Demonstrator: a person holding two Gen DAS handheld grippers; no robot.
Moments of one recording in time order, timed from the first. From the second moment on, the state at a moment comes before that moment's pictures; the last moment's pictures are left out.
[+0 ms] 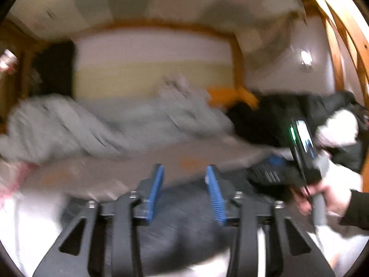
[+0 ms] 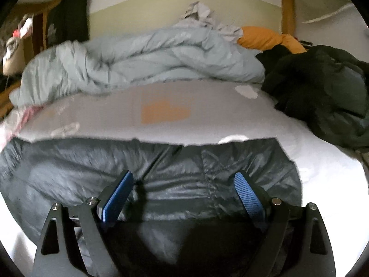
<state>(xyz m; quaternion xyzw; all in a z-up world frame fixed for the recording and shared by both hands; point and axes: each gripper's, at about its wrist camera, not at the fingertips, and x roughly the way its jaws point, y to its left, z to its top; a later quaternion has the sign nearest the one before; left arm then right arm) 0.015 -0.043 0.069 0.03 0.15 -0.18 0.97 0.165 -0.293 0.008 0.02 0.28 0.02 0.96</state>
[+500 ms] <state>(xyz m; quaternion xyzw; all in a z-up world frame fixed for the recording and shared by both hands) 0.106 -0.076 -0.046 -0.10 0.37 -0.21 0.90 0.133 -0.237 0.039 0.05 0.32 0.23 0.92</state>
